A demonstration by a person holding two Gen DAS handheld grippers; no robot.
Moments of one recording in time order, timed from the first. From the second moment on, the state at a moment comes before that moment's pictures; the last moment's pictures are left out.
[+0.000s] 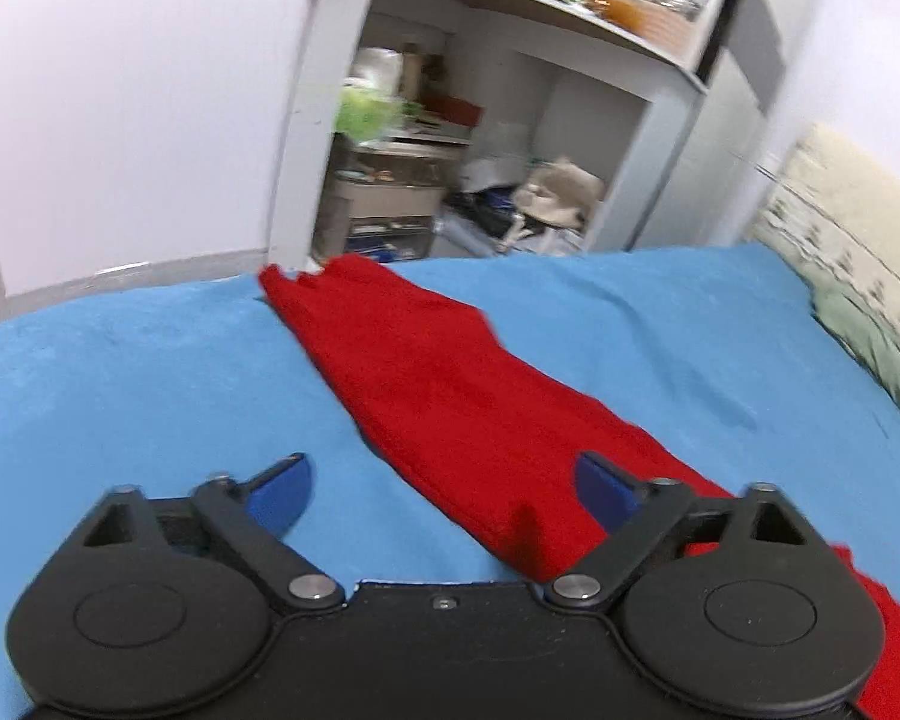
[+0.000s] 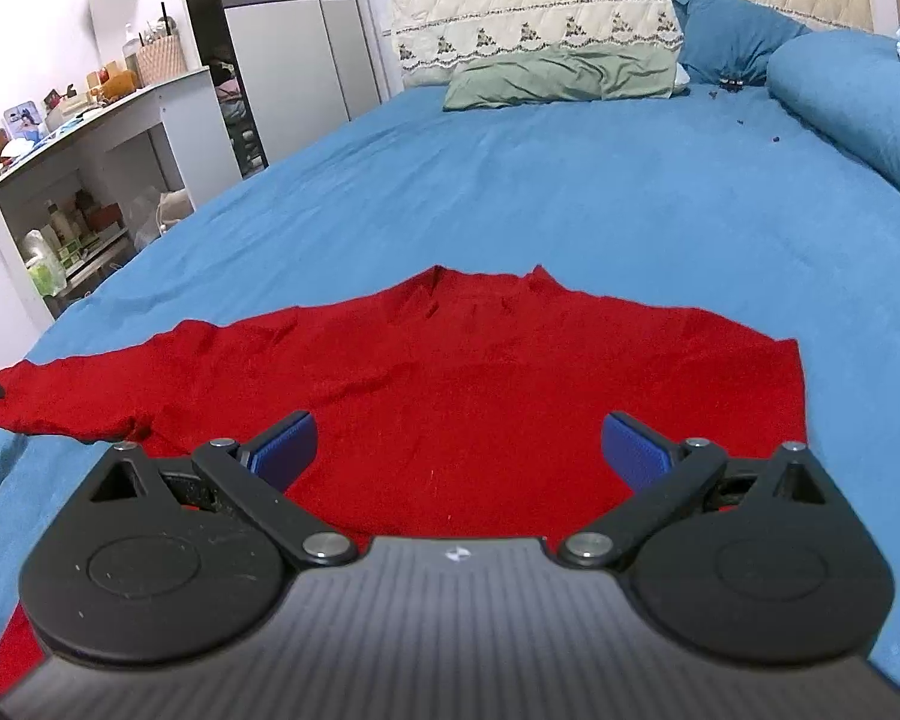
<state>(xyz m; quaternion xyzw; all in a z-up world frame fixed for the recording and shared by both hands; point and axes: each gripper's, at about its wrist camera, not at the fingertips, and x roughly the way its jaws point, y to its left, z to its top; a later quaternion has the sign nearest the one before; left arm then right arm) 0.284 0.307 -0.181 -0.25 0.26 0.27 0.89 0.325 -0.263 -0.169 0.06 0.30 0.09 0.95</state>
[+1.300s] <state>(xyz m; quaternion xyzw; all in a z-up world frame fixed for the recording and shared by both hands) 0.357 -0.093 -0.177 0.08 0.31 -0.20 0.93 0.313 -0.297 -0.158 0.09 0.30 -0.03 0.95</state>
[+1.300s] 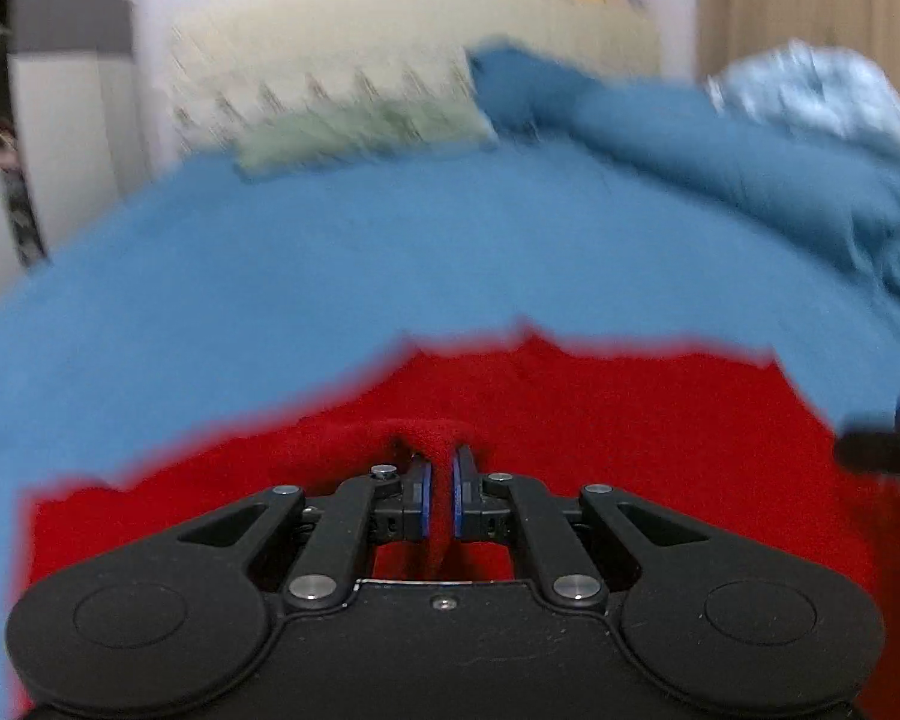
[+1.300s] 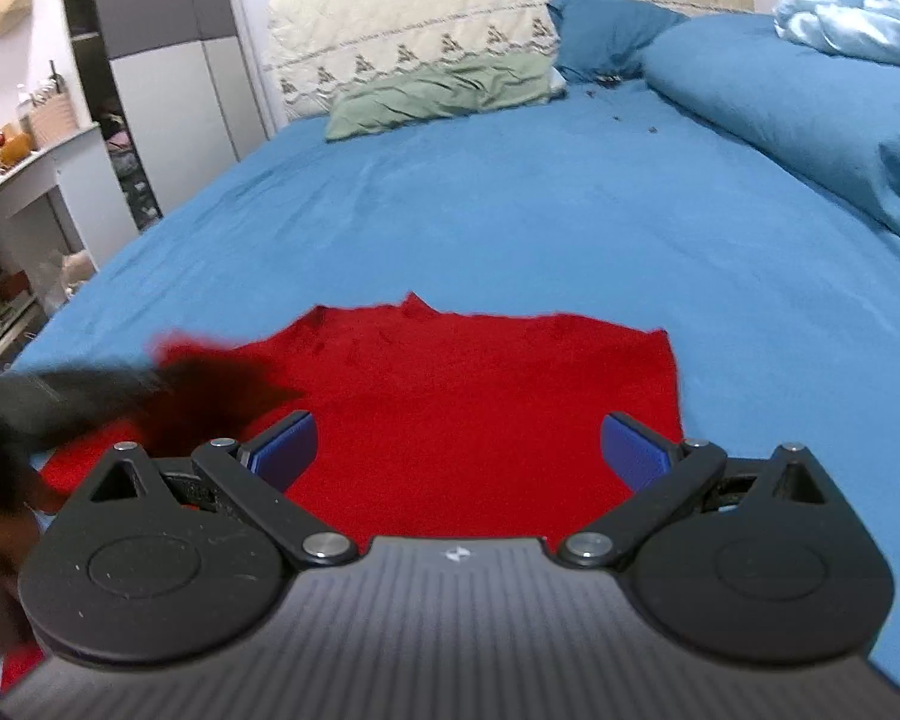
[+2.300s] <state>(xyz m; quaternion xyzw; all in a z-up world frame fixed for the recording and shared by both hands) 0.303 0.083 -0.190 0.02 0.32 0.00 0.95 0.430 -0.180 -0.217 -0.01 0.32 0.09 0.94</state>
